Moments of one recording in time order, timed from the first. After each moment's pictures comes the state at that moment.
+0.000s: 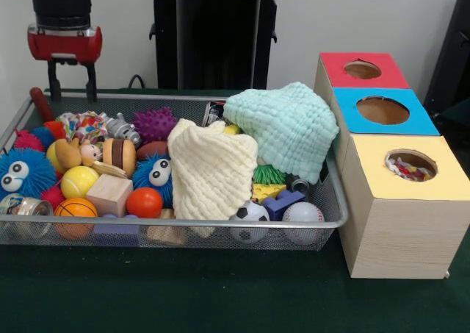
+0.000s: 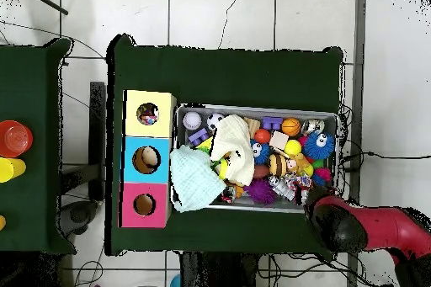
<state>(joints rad) -1.17 -0.75 0.62 1.95 -0.89 0.42 1.78</state>
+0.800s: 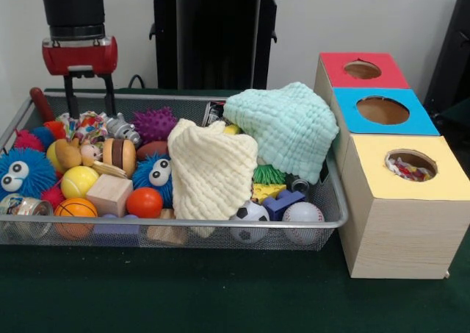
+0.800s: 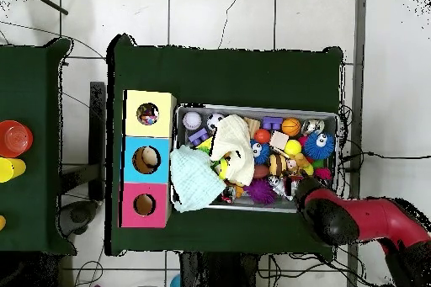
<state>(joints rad) -1.19 -0.68 0.70 1.95 -0.92 0.37 1.78</state>
